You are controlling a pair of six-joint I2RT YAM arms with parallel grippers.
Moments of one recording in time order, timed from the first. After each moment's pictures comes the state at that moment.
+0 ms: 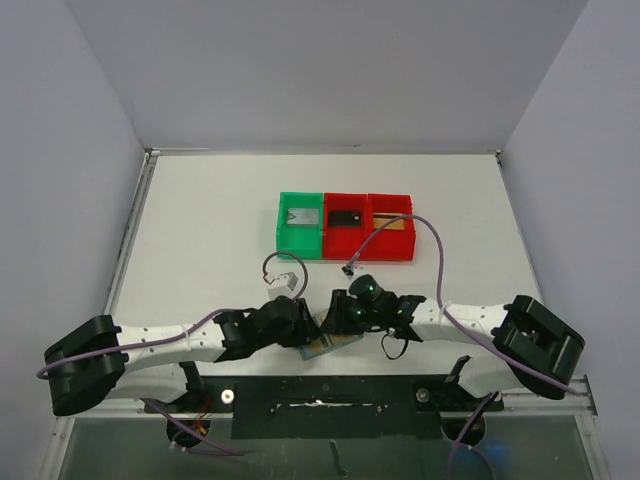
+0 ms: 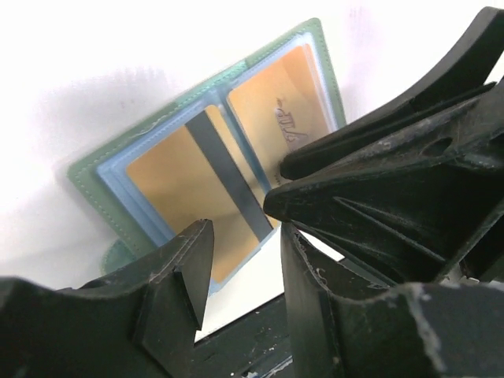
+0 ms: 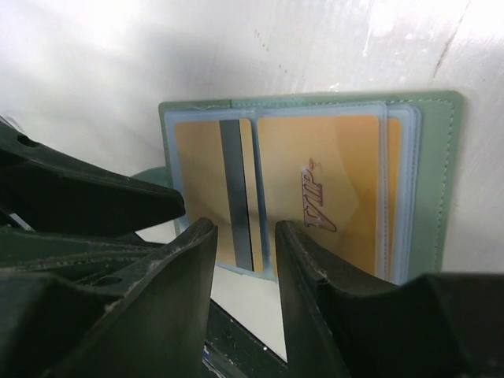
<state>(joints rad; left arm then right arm) -1.12 1.19 0.46 -0.02 -0.20 -1.12 0.94 1.35 0.52 0.04 -0.13 0.86</state>
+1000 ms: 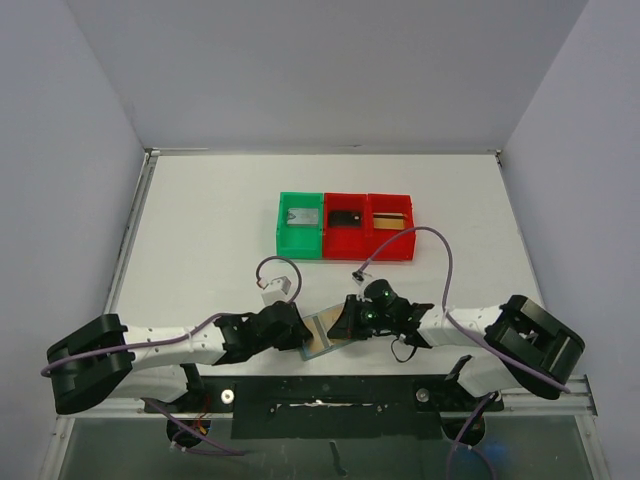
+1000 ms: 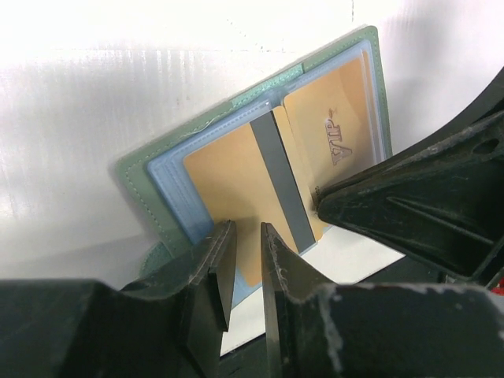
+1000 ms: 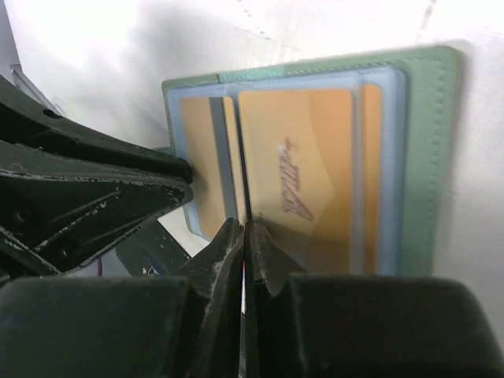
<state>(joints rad) -1.12 1.22 0.39 0.01 -0.25 -1.17 0.87 1.37 0.39 0.23 -0.26 0.93</state>
